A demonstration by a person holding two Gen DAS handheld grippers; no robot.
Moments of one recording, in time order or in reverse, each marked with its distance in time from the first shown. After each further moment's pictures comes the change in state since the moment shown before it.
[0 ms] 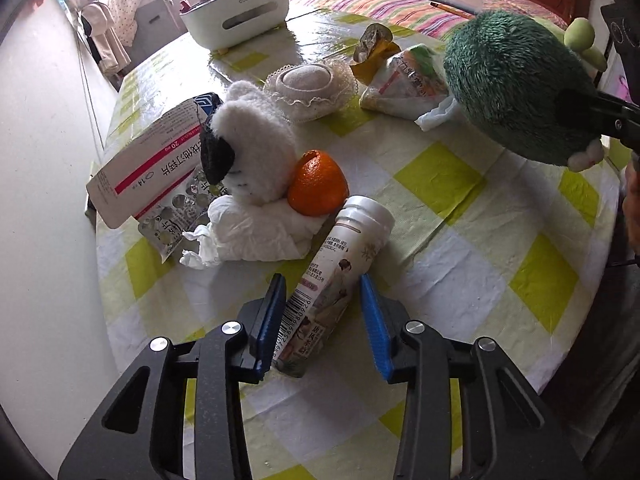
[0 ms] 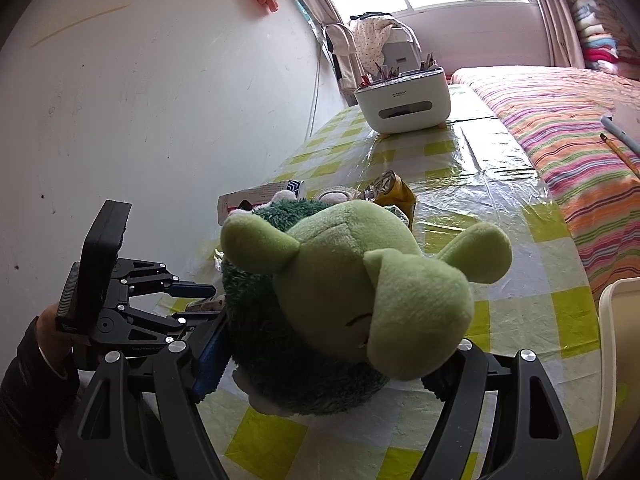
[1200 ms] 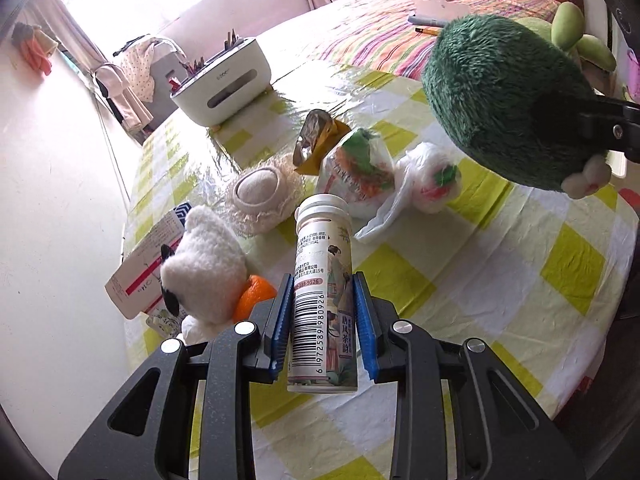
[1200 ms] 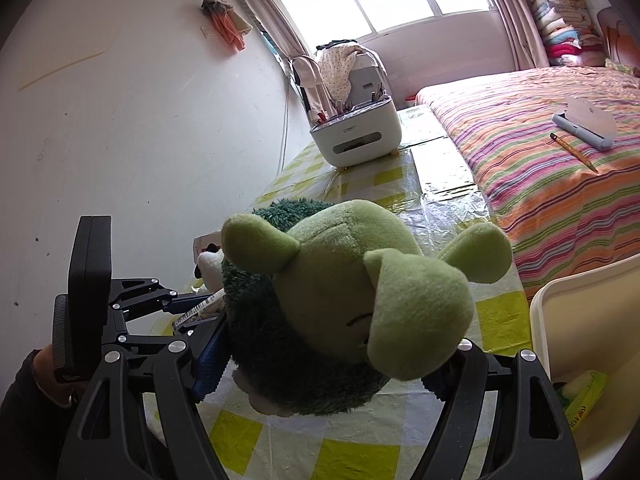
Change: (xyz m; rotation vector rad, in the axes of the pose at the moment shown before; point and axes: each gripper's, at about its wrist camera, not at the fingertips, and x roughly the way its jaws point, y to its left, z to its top) left arm -0.013 -0.091 0.064 0.095 -0.132 0.194; right arm -0.049 -0.038 0.002 0.081 -0.121 -0.065
